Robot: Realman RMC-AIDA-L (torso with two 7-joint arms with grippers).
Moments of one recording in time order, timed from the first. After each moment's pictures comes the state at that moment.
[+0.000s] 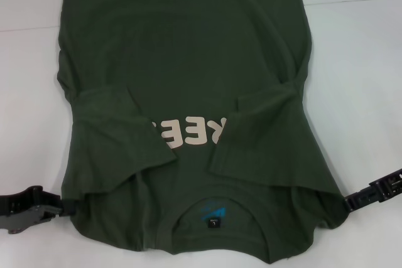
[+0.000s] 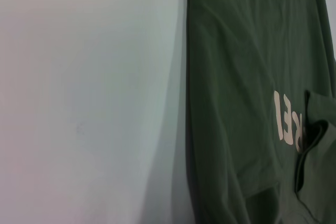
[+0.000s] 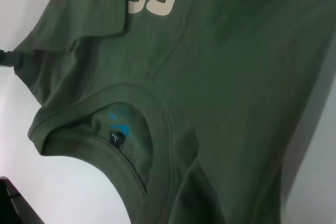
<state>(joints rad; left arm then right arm) -0.47 -2.08 0.49 0.76 2.48 1.63 -2.47 0.55 1.95 -0.62 -0.74 -2.60 -1.78 2.15</state>
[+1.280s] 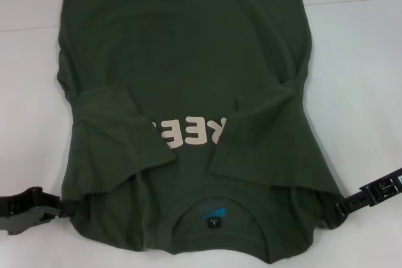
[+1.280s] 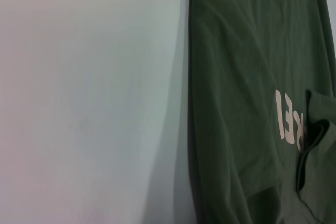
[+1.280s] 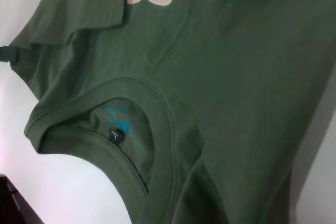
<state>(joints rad) -0.47 -2.08 0.49 0.76 2.48 1.63 -2.47 0.57 1.96 -0.65 -0.69 -2.60 -1.74 2.16</state>
